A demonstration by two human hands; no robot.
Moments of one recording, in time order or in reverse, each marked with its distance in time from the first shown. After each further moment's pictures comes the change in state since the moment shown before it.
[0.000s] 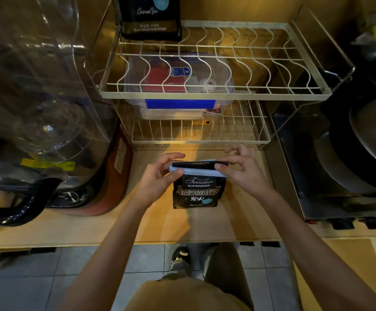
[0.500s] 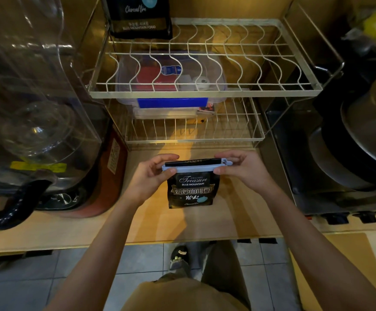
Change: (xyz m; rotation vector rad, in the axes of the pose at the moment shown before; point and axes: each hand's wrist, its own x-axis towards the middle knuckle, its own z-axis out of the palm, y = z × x) left_hand 0.000 0.006 -0.001 0.041 -0.008 -0.005; right_hand -0.002 0.010 -0.018 0.379 -0.132 0.058
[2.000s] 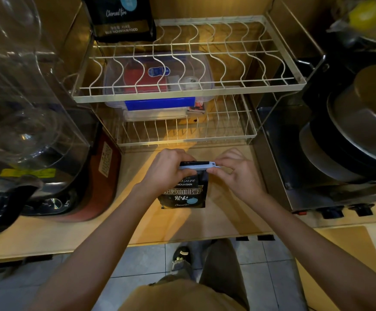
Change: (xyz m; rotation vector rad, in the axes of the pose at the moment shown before) left_hand 0.027 0.029 0.045 0.909 -0.149 0.207; right_hand -0.013 0.015 0.008 -0.602 0.241 -0.422
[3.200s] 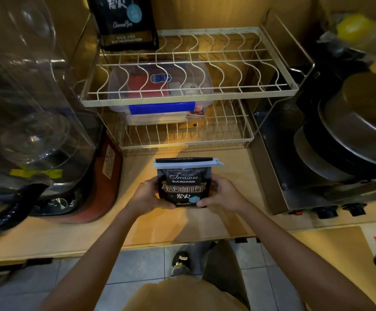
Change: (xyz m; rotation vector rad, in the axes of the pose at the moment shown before) left_hand -0.042 -0.076 0.040 -0.472 -0.085 -0.375; right_hand -0.023 0.013 0.037 0.507 -0.445 0.534
